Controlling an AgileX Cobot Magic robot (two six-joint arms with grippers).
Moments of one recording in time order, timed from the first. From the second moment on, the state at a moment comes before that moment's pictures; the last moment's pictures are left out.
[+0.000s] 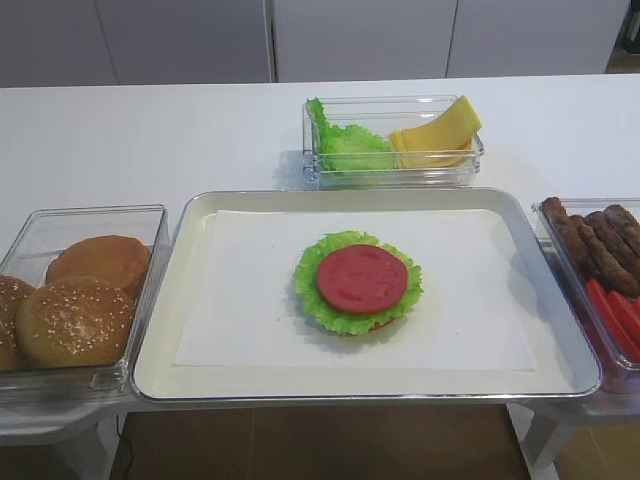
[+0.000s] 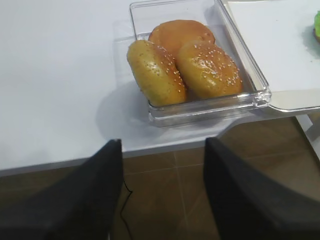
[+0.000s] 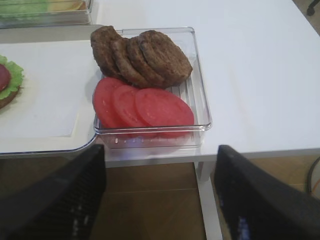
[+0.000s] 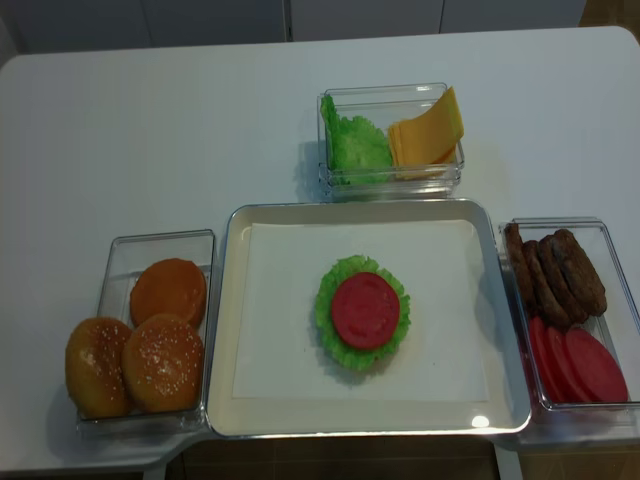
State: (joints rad) left arm -0.05 -0.02 -0.49 -0.02 1.18 -0.04; right arm 0.05 -0.02 -0.49 0.02 1.13 0.06
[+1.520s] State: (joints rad) left arm -0.05 -0.02 -0.49 -0.02 1.18 -0.04; right arm 0.05 -0.02 -0.49 0.01 1.13 0.05
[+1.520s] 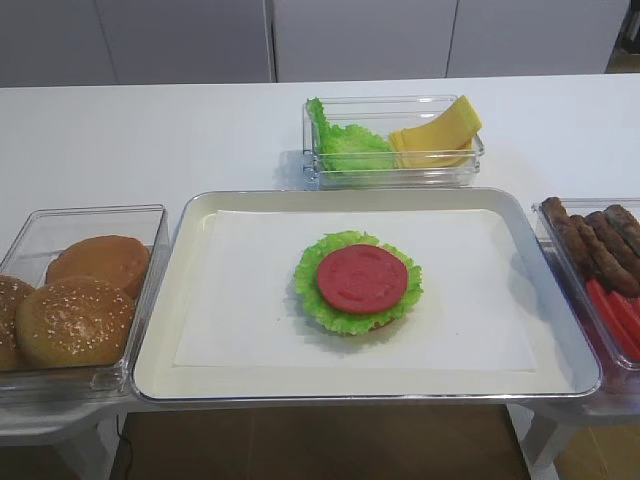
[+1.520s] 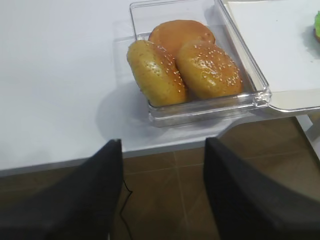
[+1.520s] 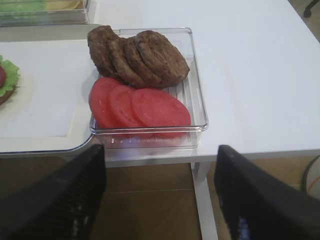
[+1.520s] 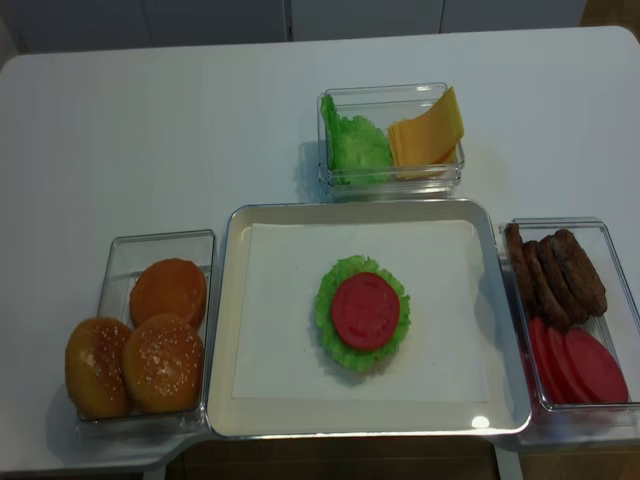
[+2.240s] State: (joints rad) left arm -0.05 -0.02 -0.49 -0.02 1.18 -0.04; right arm 0.05 0.14 -0.57 0.15 0.97 0.10
